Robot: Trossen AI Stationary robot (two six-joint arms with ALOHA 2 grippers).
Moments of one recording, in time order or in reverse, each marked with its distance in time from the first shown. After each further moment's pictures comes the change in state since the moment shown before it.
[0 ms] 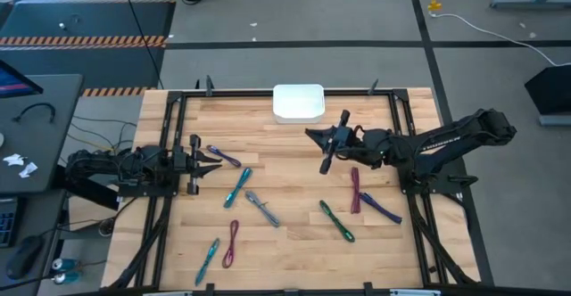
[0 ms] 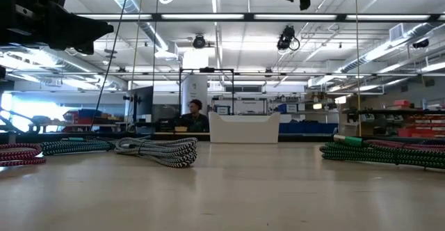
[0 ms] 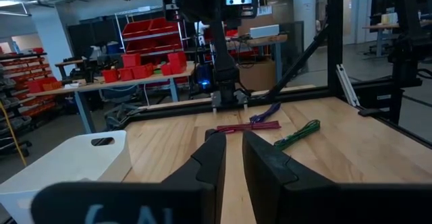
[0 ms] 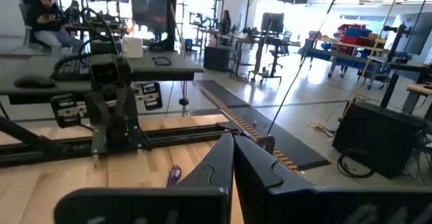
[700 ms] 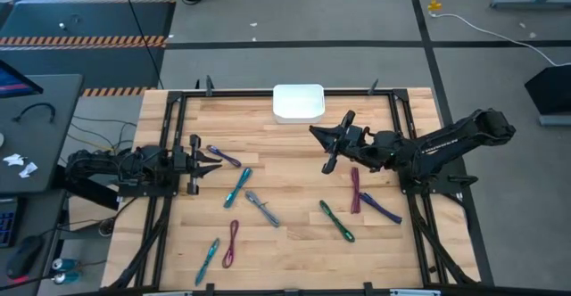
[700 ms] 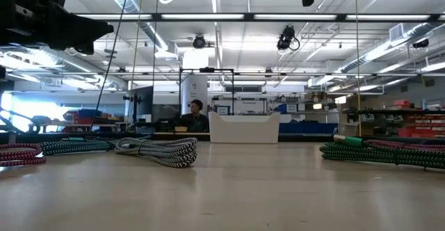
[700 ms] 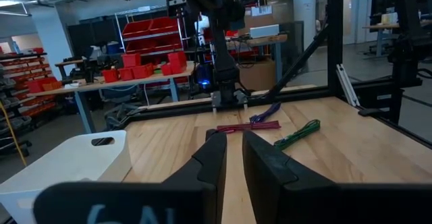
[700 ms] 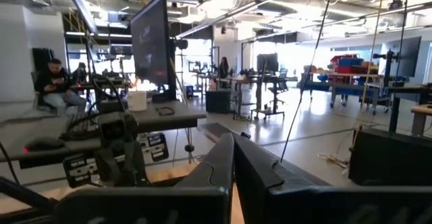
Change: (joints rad) left arm 0.000 0.000 0.000 -0.001 0.000 0.000; right arm 0.025 0.008 -0.081 0.312 0.008 -0.022
